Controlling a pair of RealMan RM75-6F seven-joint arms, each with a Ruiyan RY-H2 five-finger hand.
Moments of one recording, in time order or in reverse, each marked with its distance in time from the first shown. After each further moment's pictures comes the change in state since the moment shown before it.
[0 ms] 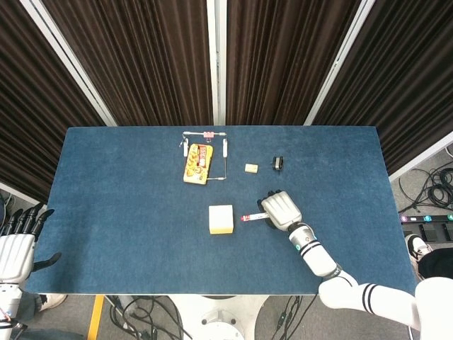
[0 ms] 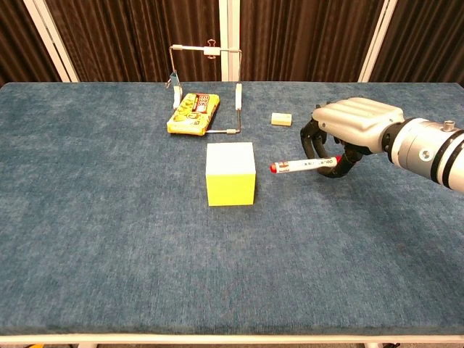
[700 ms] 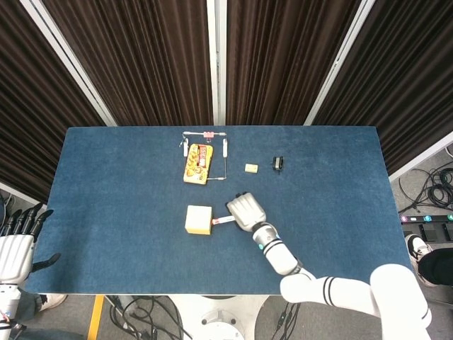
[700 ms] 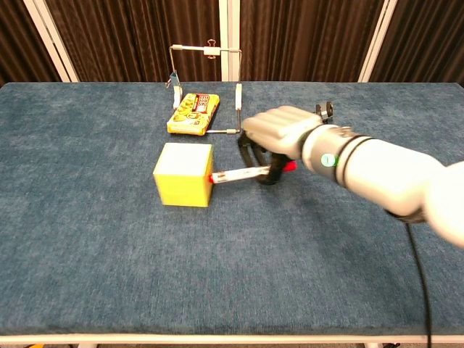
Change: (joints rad) left arm 0.004 0.001 0.004 0.010 0.002 0.003 -0.010; right arm 0.198 -0.225 0.071 0.062 0.281 -0.013 -0.261
